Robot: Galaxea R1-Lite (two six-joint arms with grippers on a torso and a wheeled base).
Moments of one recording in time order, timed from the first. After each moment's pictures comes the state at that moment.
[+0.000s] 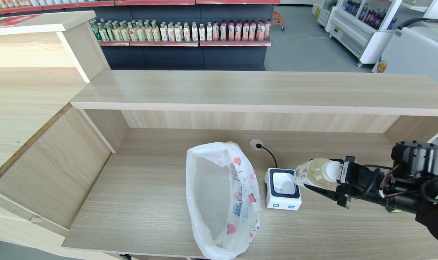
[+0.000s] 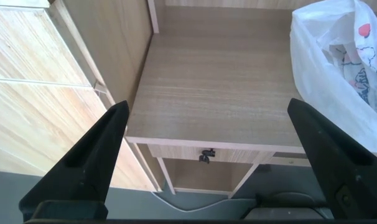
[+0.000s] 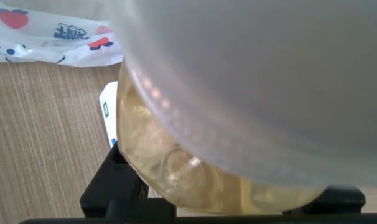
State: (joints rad) left arm 0.00 0.00 0.00 0.00 0.02 0.01; right arm 0.10 1.76 -0.46 -0.99 0.67 -1.06
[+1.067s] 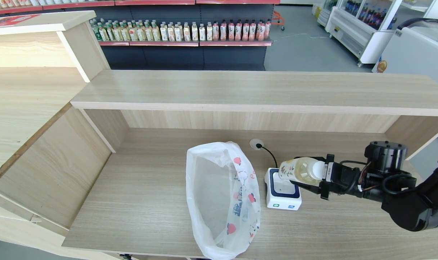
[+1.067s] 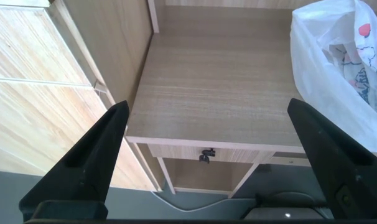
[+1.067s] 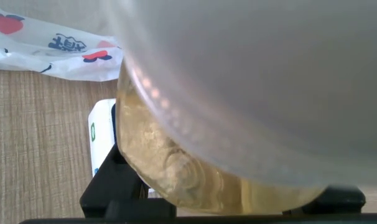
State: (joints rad) left arm 0.00 0.00 0.00 0.00 0.02 0.01; right arm 0.09 2.00 -0.58 -1.16 0.83 -1.08
